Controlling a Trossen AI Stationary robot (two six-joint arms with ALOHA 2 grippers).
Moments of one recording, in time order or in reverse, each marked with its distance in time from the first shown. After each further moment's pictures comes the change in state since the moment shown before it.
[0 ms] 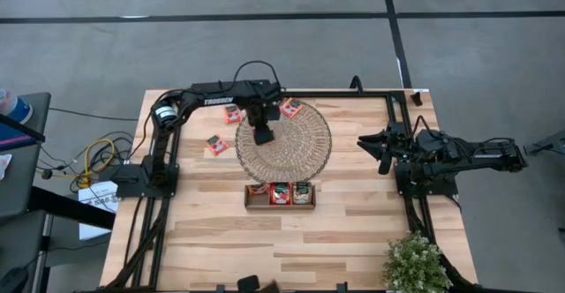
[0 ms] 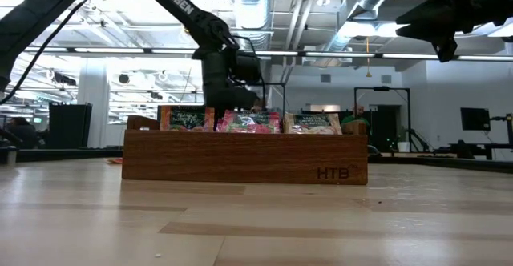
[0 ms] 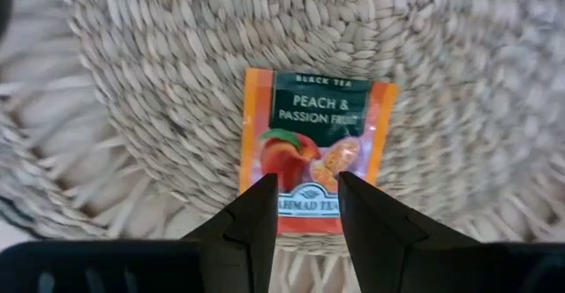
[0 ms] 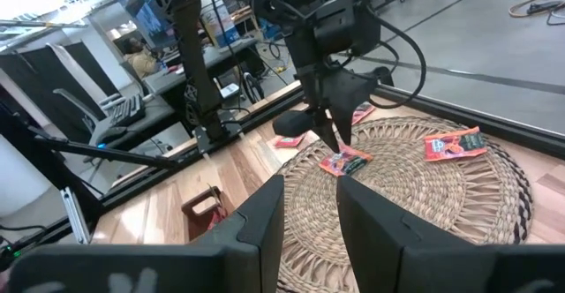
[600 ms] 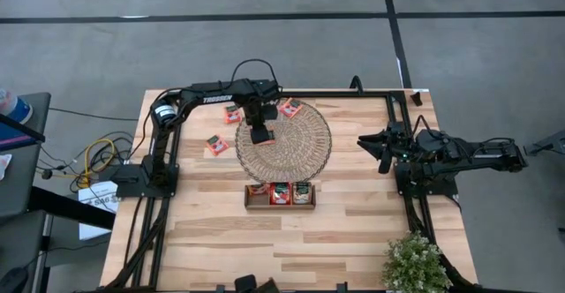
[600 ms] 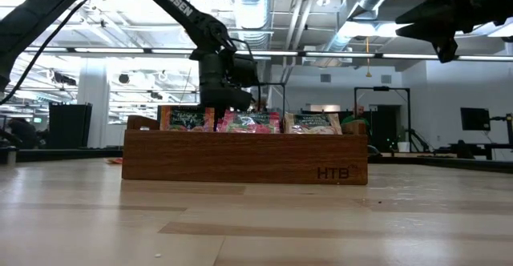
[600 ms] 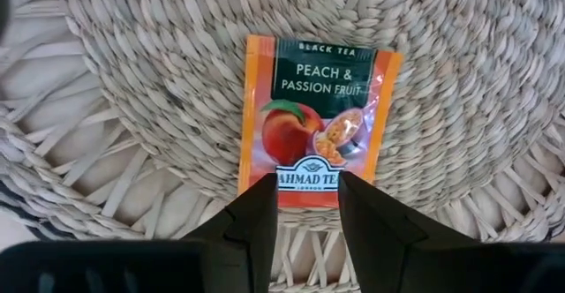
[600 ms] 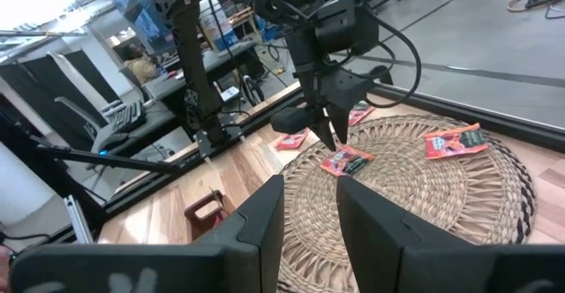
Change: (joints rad) left arm 0.021 0.000 0.000 -0.053 0.040 0.027; right arm 0.000 0.000 0.000 0.003 0.007 0.028
